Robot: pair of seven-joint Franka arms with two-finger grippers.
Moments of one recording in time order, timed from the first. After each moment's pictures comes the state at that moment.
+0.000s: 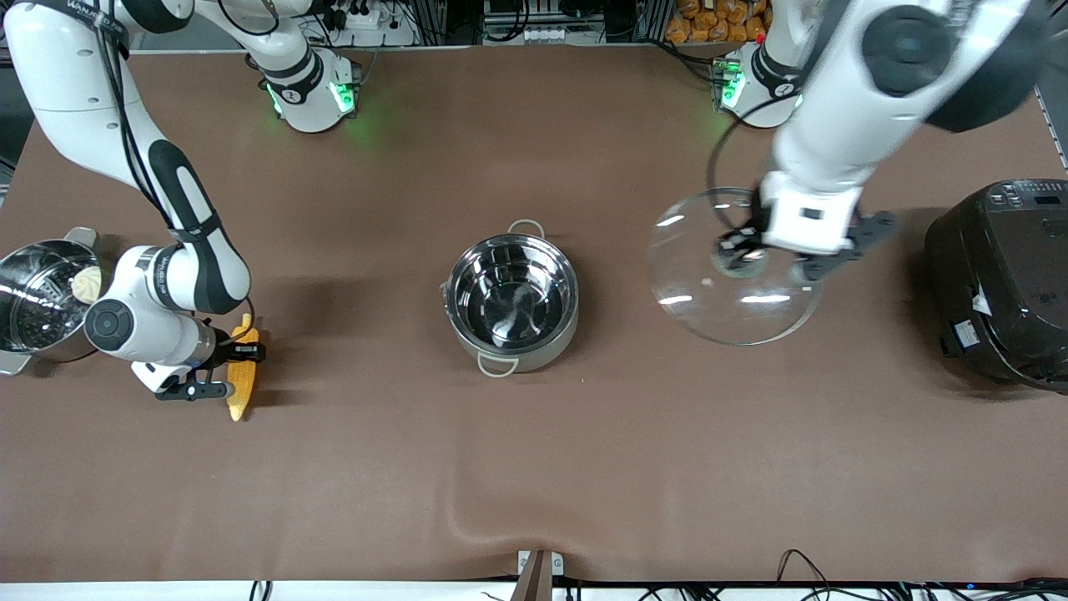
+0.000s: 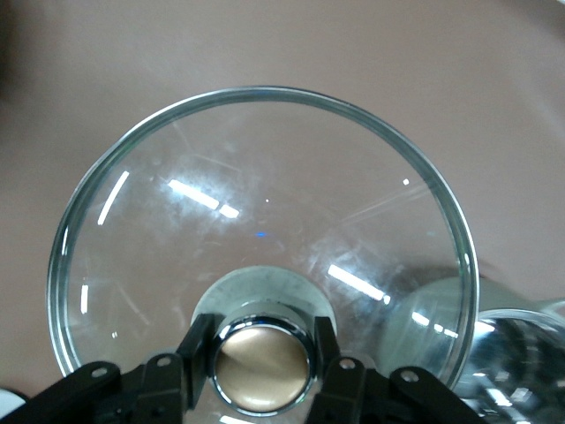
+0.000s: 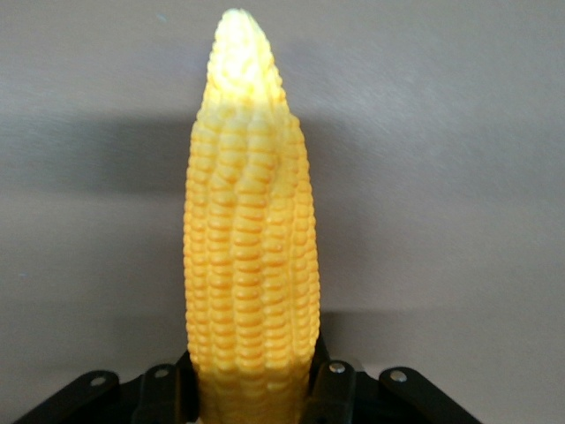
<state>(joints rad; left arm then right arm) -0.42 0.08 0.05 -1.69 0.00 1.79 -0.88 -0.07 0.62 -0.01 -1.85 -0.02 2.38 -0.12</state>
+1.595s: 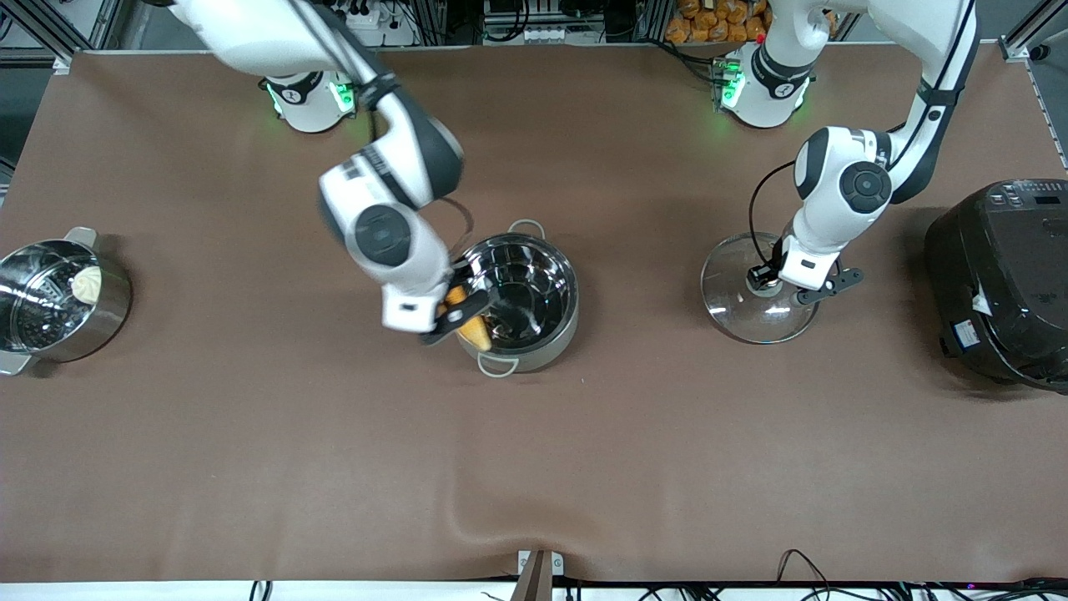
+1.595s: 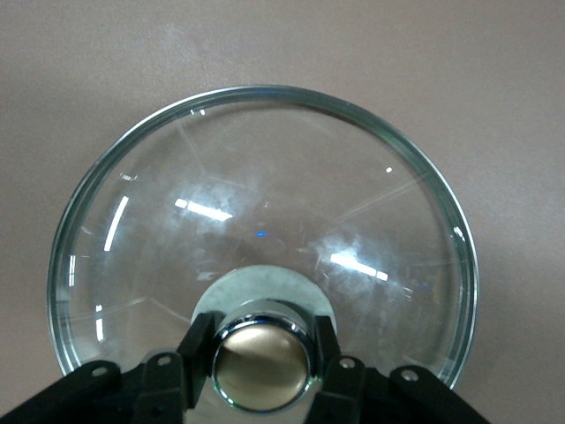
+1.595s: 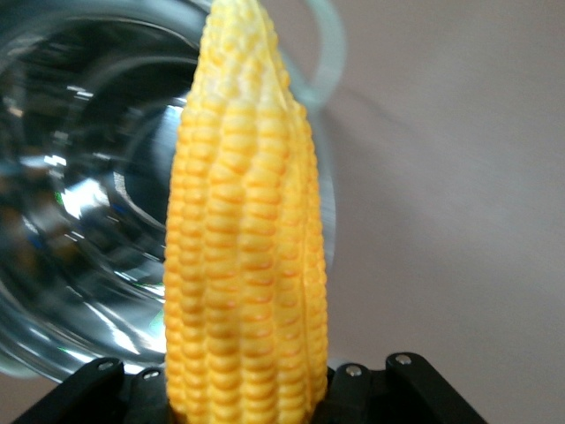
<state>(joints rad) -0.22 0.17 0.04 -2.46 0.00 2.63 -0.55 0.47 0.53 0.16 -1.55 0.03 1.97 -0.03</state>
